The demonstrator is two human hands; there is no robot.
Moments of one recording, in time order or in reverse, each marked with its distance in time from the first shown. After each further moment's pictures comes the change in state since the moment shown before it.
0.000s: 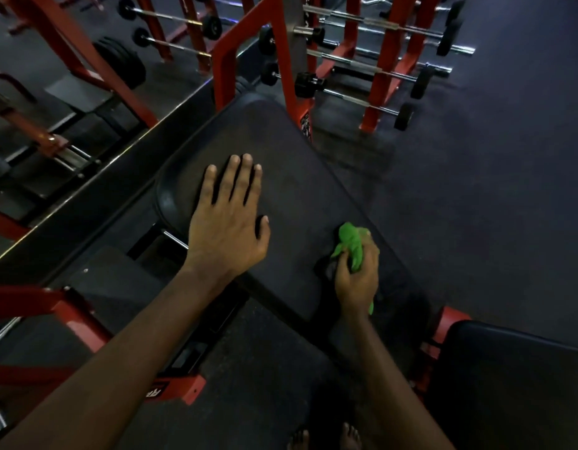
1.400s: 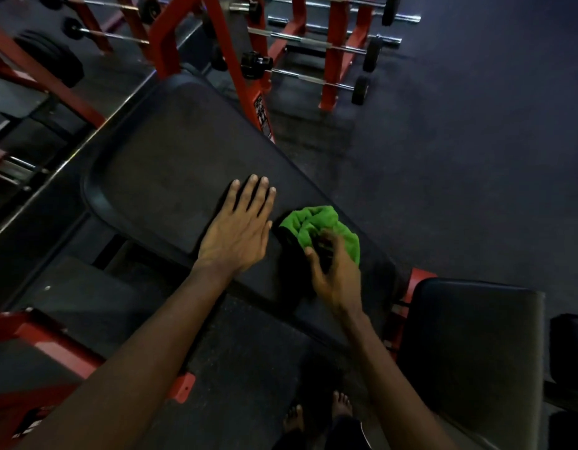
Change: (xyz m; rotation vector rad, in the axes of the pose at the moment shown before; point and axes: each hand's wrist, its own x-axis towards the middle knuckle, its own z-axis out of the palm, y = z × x) left_hand 0.004 0.076 0.050 0.119 -0.056 0.339; right_hand -0.026 -0.009 -0.059 -0.241 -0.204 -0.035
